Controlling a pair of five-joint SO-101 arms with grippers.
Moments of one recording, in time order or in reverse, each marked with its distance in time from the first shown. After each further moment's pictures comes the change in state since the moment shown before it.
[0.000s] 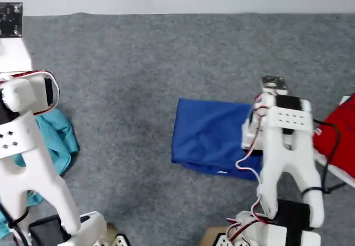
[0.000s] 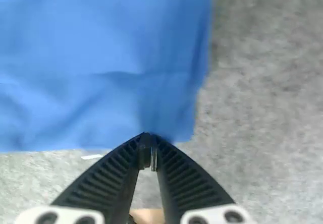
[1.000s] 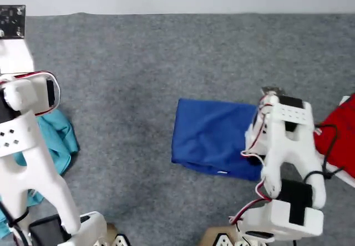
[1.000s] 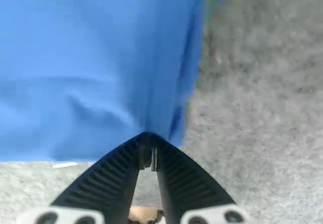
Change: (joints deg) left arm 0.0 0.0 1.7 0.1 0.0; right arm 3.0 10.5 1.2 -3.1 3.9
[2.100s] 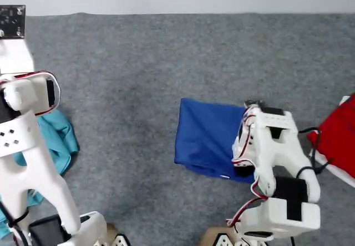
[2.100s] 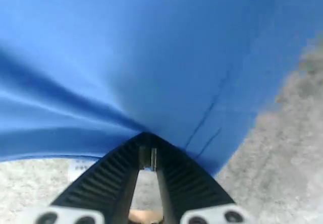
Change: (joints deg) left arm 0.0 0.0 0.1 0.0 0.0; right arm -6.1 1.2 5.6 -4.2 -2.0
